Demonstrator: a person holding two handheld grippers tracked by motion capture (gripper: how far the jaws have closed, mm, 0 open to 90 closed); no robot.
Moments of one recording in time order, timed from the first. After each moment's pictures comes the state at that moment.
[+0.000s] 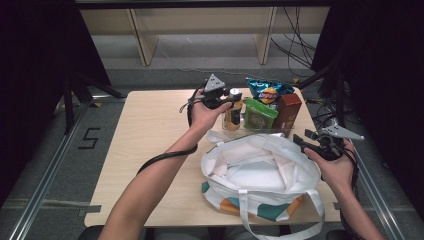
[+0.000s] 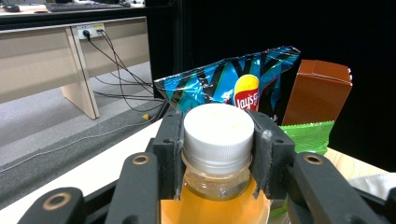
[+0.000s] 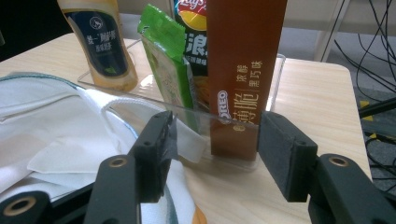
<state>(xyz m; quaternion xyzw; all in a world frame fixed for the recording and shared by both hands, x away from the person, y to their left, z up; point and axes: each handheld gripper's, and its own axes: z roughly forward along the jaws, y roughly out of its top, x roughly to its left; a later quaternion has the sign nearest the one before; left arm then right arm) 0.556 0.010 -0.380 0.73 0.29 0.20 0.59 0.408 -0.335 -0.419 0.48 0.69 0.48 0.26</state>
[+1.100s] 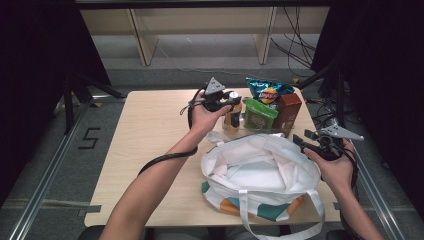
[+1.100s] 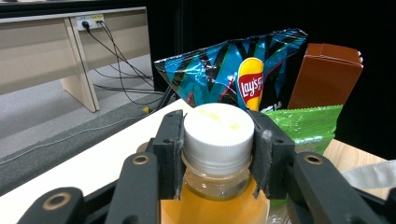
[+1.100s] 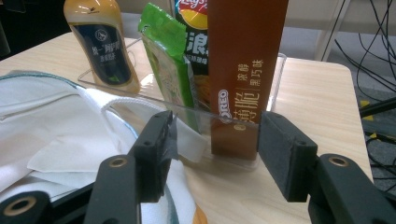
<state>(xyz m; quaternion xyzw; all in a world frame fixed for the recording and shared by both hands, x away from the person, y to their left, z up) 0.557 0.010 -0.392 0.74 0.29 0.19 0.58 0.408 -0.334 -0.420 0.48 0.69 0.48 0.26</state>
